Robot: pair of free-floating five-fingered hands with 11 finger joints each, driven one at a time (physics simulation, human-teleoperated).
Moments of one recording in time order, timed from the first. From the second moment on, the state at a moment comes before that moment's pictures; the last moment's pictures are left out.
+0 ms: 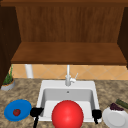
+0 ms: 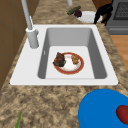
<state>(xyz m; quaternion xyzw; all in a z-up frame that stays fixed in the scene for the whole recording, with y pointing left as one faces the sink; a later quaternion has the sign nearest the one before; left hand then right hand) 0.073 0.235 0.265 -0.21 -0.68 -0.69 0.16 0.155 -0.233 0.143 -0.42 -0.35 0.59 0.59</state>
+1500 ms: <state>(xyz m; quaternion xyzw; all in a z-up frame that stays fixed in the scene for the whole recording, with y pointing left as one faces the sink) 0.070 0.211 0.252 -0.19 -0.69 -0.69 0.15 0.200 -0.210 0.152 -0.44 -0.39 0.58 0.57</state>
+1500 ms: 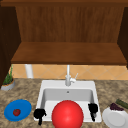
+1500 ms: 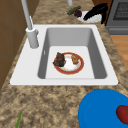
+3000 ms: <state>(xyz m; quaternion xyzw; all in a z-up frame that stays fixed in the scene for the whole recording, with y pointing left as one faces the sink) 0.070 0.211 0.252 -0.19 -0.69 -0.69 0.15 0.370 -0.163 0.177 -0.58 -0.54 0.44 0.42</state>
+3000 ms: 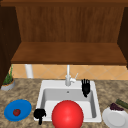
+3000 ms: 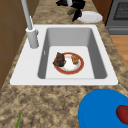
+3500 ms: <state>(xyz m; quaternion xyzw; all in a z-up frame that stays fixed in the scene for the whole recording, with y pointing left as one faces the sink) 0.070 0.211 0.252 -0.19 -0.69 -0.69 0.15 0.437 -0.128 0.200 -0.57 -0.53 0.45 0.43</state>
